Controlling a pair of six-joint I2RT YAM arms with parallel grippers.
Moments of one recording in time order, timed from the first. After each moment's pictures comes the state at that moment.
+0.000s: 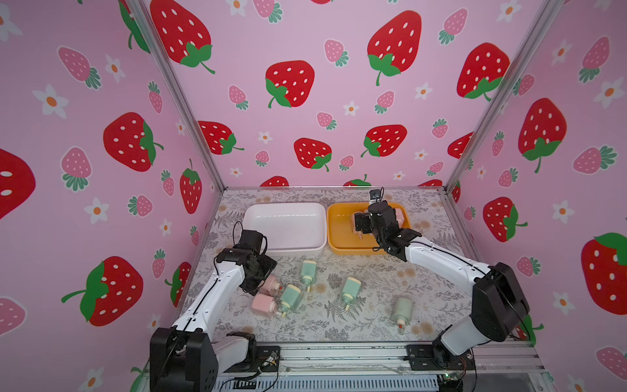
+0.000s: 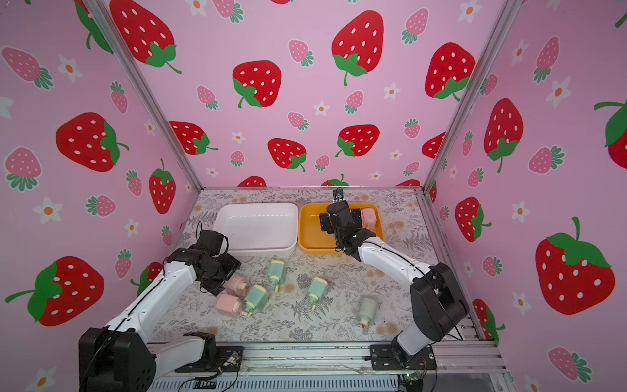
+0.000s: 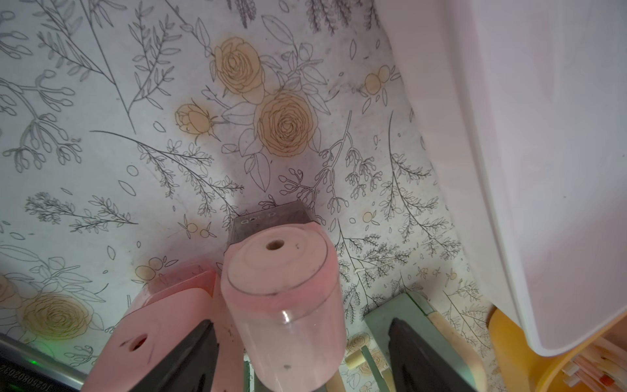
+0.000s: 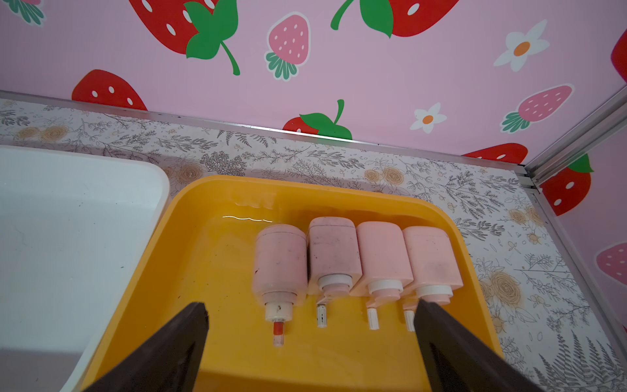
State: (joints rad) left arm -0.10 1.19 0.85 -0.95 0.03 -1.10; right arm 0.59 1.57 1.14 -0.09 0.50 0.19
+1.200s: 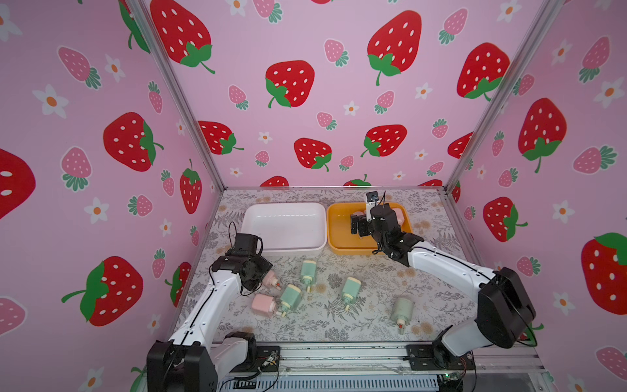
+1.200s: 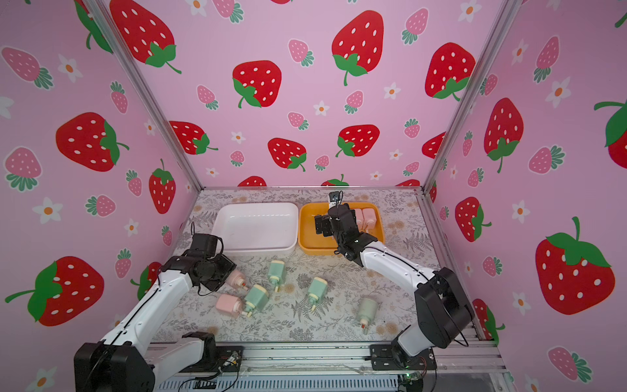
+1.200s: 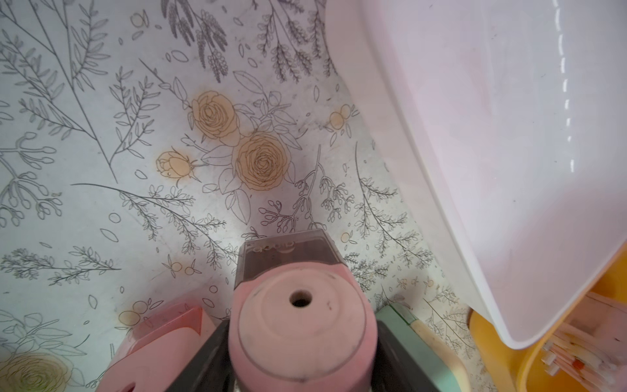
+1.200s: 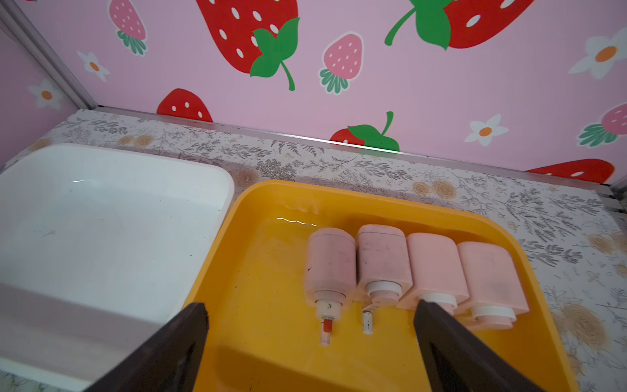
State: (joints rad) left arm -0.08 1.10 0.80 -0.84 0.03 -1.02; right arm 0.61 1.53 1.08 0.00 0.30 0.18
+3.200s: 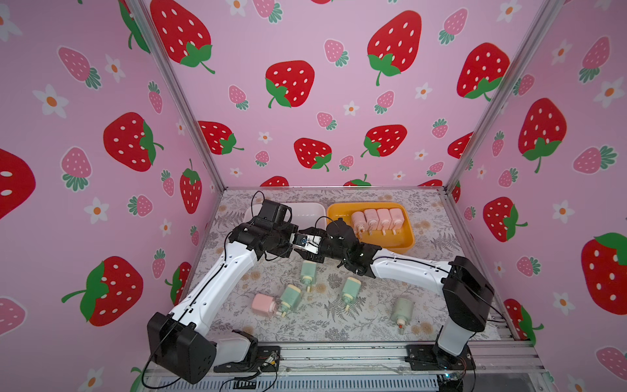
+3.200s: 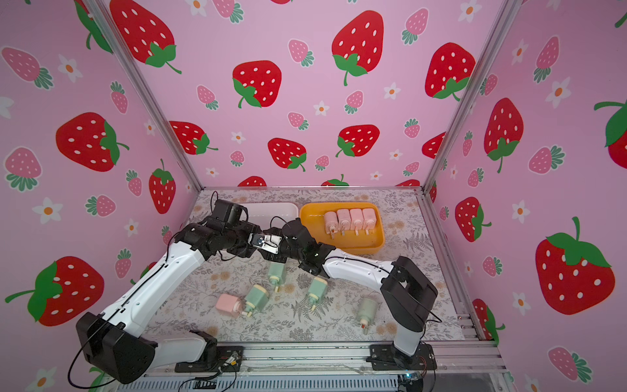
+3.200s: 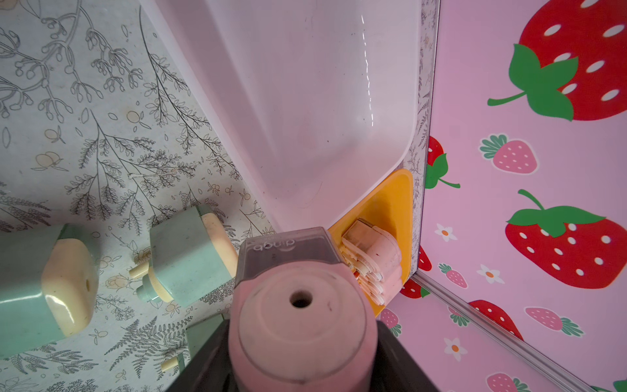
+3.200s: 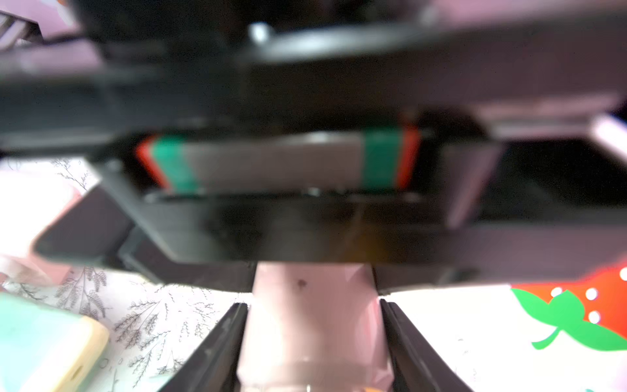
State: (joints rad) left arm -0.38 1.30 1.25 -0.87 0.06 -1.58; right arm 0.94 1.76 1.25 0.16 -0.14 -0.60
